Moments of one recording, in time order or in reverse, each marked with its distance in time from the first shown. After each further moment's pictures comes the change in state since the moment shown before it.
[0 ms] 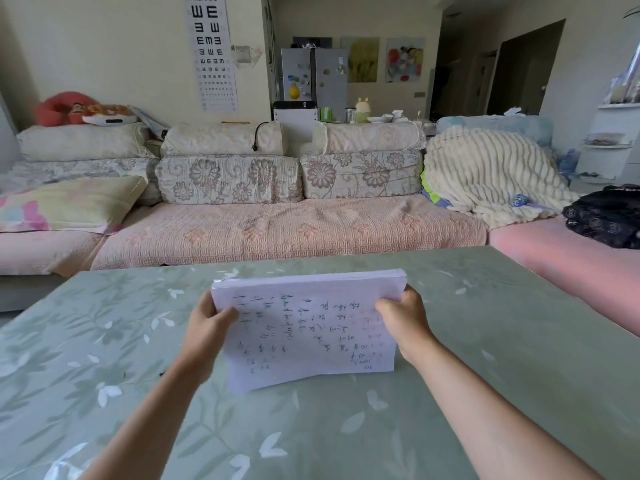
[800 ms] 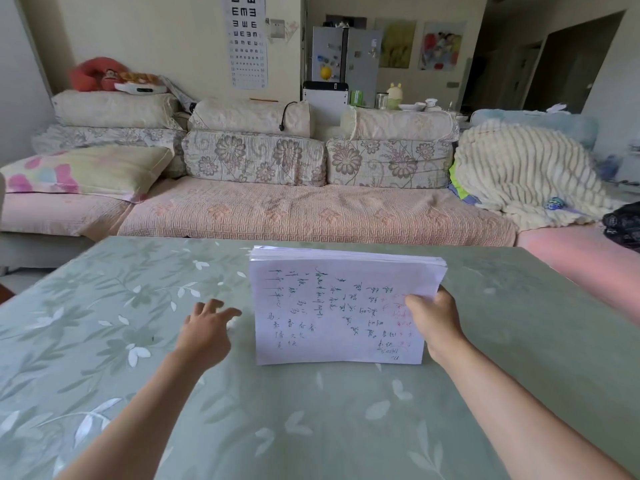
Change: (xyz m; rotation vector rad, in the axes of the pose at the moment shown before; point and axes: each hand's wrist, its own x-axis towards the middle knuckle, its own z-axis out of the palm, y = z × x) left_hand 0.030 -0.091 -0.076 1.348 -0.115 0.046; right_hand 0.006 0.021 0.011 -0.072 0.055 0.041
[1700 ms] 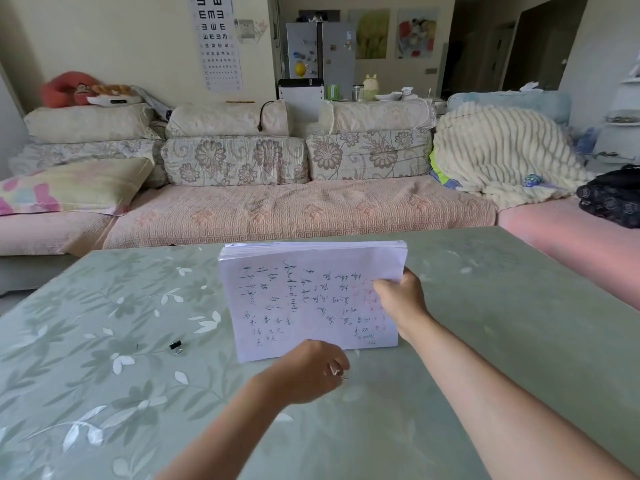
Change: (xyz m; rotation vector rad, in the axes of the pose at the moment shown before) left_hand -0.082 0.170 -0.001 -0.415 -0.445 0.534; right_hand -0.009 -0.010 -0.004 0.029 -0.050 0.016
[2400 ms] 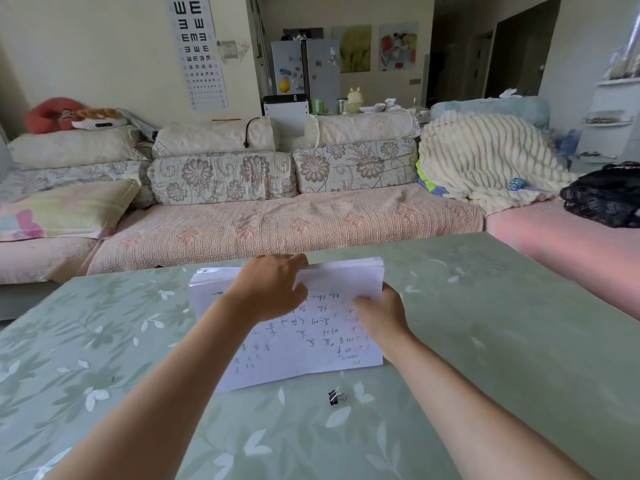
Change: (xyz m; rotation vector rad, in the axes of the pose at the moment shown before) left_hand 0.051 0.051 -0.125 0.694 0.486 0.119; right_hand 0.003 0.002 -0.006 -0.046 -0.072 -0.067
